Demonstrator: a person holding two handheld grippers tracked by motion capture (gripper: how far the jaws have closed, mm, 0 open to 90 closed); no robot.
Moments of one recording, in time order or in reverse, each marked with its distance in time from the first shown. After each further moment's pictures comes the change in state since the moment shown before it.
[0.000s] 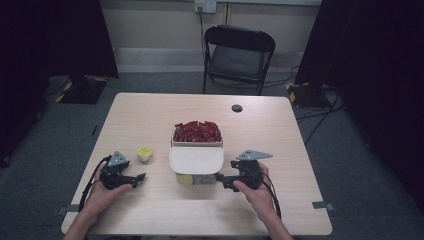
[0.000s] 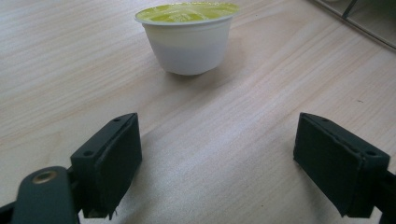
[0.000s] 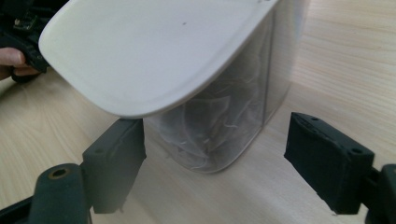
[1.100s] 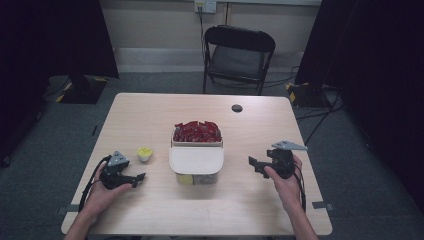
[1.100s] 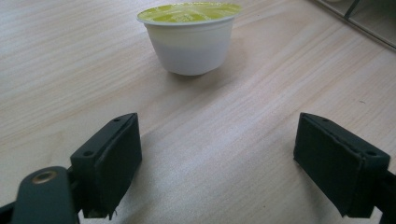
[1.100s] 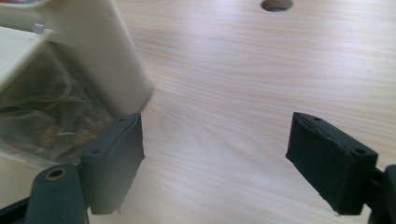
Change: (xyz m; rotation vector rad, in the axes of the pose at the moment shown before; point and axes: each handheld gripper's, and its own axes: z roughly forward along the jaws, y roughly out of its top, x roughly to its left) left arm 0.001 0.000 0.000 0.000 0.002 -0.001; right arm -0.080 -0.003 -0.046 -0.053 -0.254 0.098
